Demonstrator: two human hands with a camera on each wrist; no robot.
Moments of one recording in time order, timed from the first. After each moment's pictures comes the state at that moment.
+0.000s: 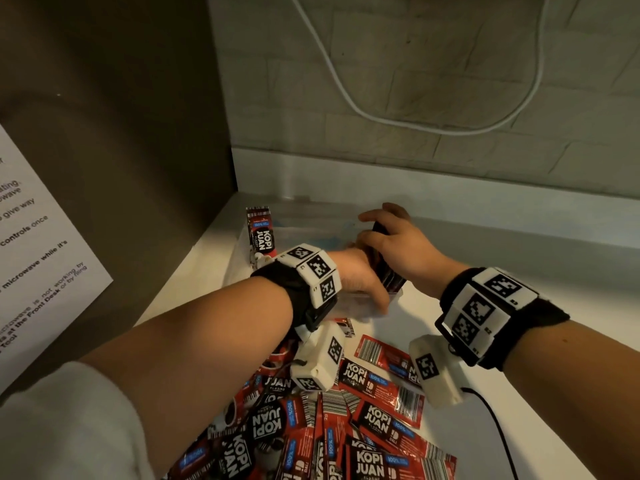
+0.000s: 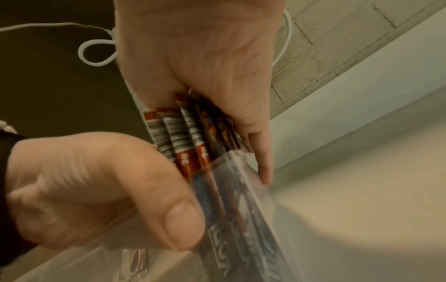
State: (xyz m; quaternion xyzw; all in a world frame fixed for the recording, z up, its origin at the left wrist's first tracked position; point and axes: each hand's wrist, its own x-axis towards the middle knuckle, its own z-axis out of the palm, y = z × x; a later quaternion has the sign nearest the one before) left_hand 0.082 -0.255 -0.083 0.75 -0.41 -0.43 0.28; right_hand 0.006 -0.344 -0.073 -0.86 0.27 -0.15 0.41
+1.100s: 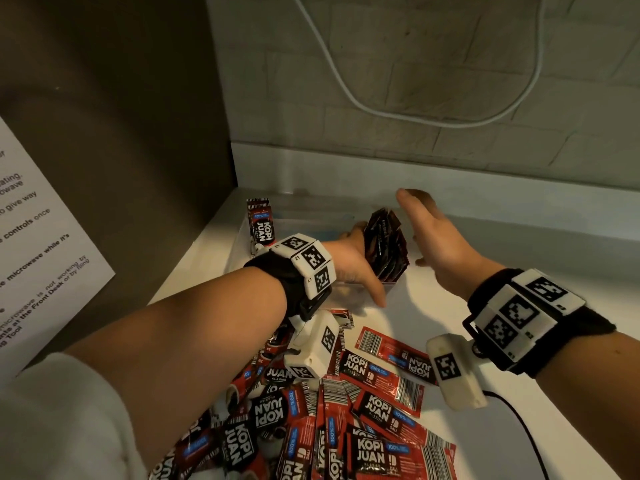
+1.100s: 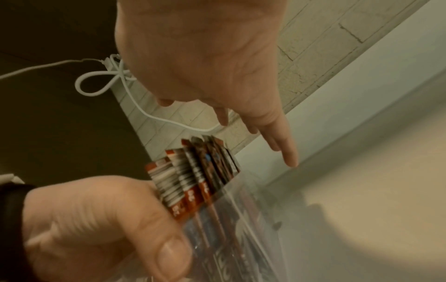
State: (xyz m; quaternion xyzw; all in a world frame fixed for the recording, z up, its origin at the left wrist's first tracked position) left_hand 0.093 -0.255 -0.086 0.78 -0.43 -0.38 0.24; right_hand -0.026 -0.338 -0.053 -0.75 0.32 -0.21 0.54
